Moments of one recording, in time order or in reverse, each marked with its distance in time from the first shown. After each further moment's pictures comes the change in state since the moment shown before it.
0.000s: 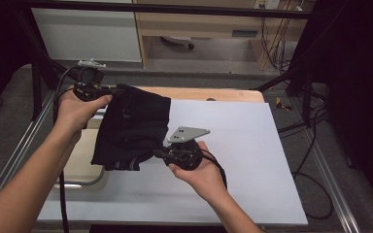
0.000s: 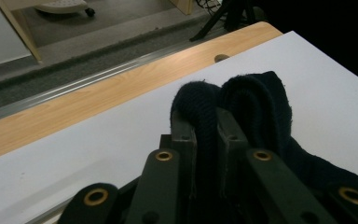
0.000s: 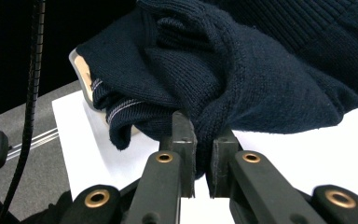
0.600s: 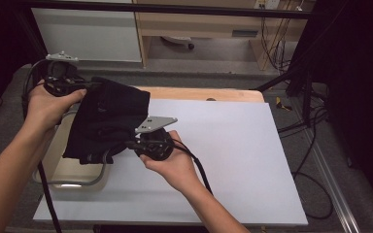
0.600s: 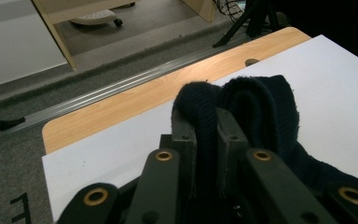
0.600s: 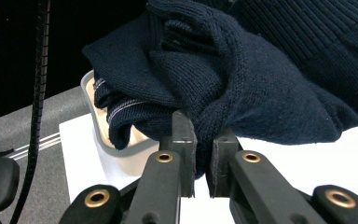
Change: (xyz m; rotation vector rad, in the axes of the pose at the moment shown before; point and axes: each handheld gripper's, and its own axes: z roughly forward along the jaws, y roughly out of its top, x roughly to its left) left arm 0.038 -0.005 -0.039 -0.029 0.072 0.018; right arm 0.025 0.045 0.047 -0.012 0.028 -0.059
